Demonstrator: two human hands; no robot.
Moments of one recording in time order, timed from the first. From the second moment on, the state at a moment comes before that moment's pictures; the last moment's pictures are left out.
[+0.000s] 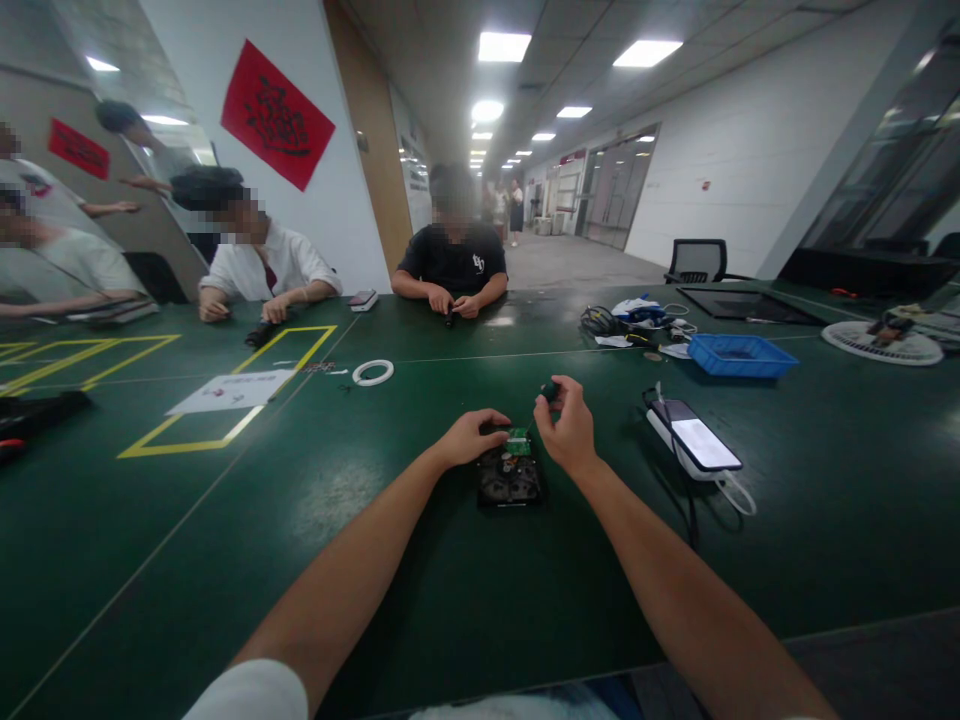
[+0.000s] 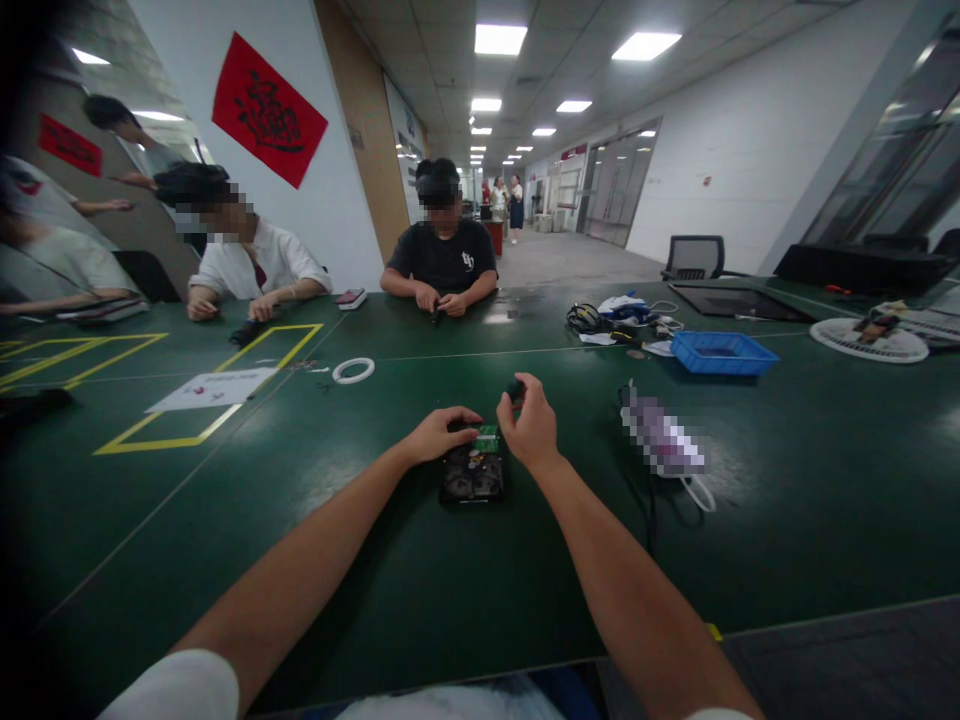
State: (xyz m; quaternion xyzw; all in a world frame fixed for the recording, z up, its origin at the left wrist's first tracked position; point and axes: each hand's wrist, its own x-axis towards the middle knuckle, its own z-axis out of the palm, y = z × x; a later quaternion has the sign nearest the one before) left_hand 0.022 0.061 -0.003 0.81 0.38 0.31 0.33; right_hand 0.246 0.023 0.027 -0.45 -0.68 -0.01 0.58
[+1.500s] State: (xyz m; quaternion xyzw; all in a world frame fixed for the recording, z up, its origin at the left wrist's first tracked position) left_hand 0.024 0.061 -0.003 0.80 0.39 0.31 0.33; right_hand 0.248 0.027 0.026 -0.45 -0.68 -0.04 0.58
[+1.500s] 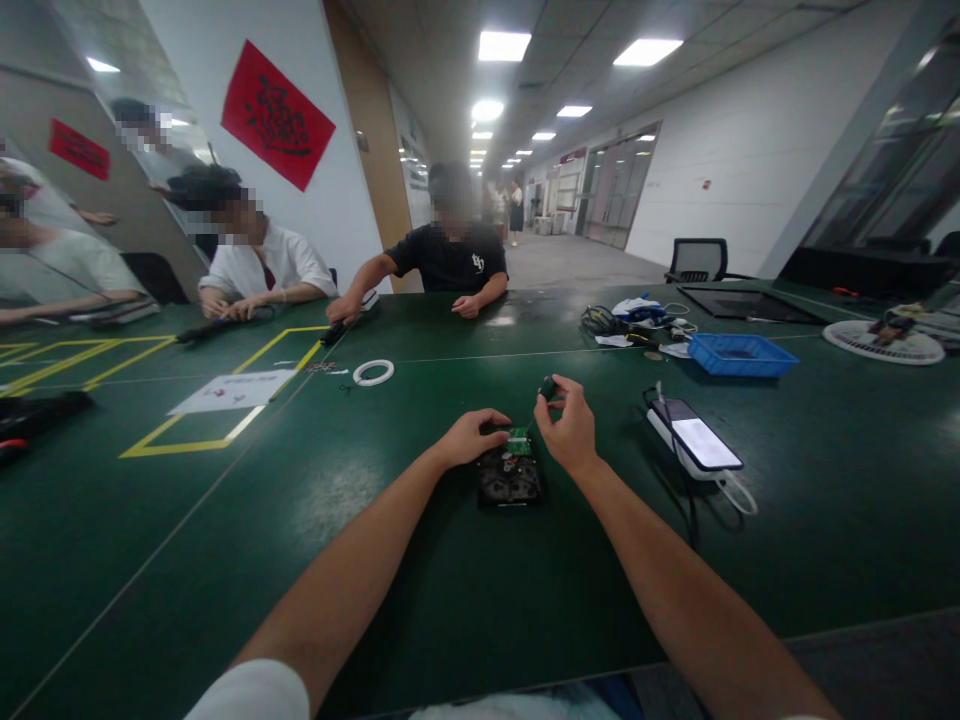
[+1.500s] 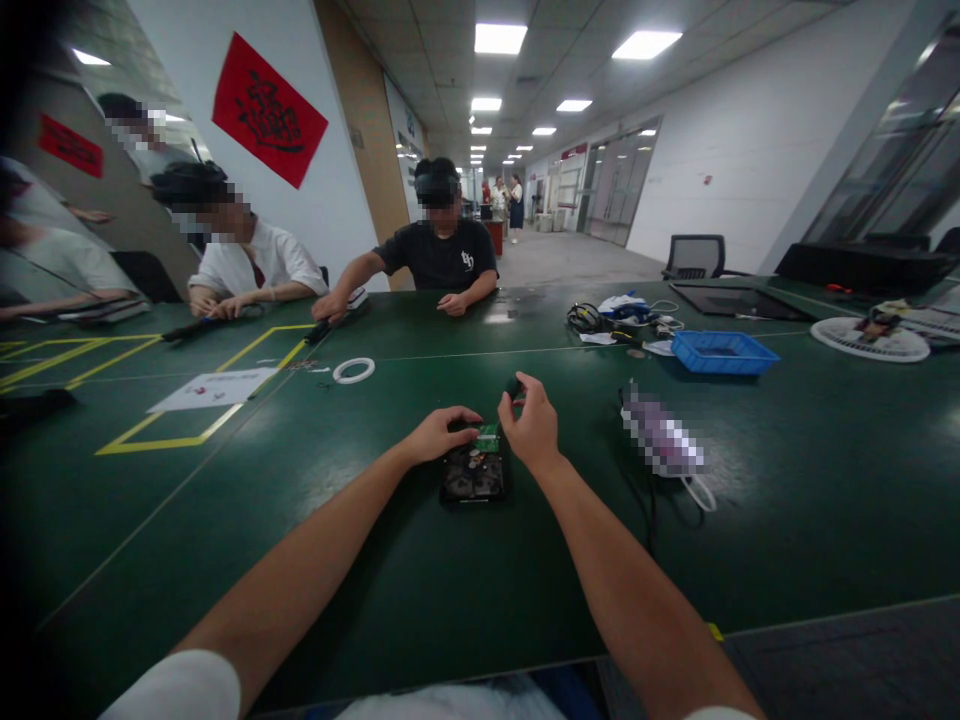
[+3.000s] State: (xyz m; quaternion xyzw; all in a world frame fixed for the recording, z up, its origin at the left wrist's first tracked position) left_hand 0.023 0.060 -0.003 0.80 0.38 0.31 0.34; right_hand 0.246 0.027 0.026 -0.45 -0.68 -0.04 0.58
